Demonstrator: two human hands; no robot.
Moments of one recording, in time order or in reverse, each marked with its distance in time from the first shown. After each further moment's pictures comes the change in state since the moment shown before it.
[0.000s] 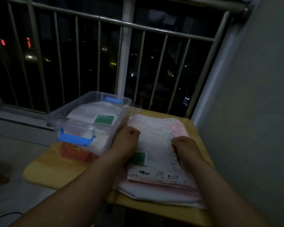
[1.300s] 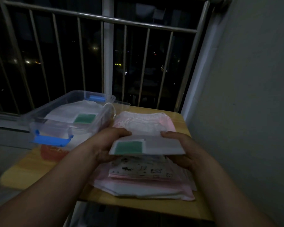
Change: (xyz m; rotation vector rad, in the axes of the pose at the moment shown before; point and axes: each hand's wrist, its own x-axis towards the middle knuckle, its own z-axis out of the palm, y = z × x) left_hand -0.016 0.023 -0.002 -0.463 -0.374 -0.296; right_hand -0.021 -0.010 -0.050 0.704 -0.550 0.255
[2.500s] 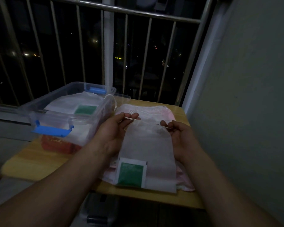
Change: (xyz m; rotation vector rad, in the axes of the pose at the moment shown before) left_hand 0.019 -0.009 0.009 -0.512 0.017 0.051; right_hand 0.004 0.011 0.016 0.358 0.166 -0.041
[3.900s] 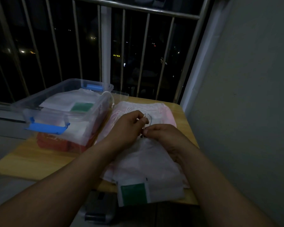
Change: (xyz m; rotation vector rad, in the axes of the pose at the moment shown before) left_hand -0.010 -0.023 0.019 1.180 -0.067 0.613; right_hand -0.006 0.017 0.011 -0.902 -0.079 -0.200
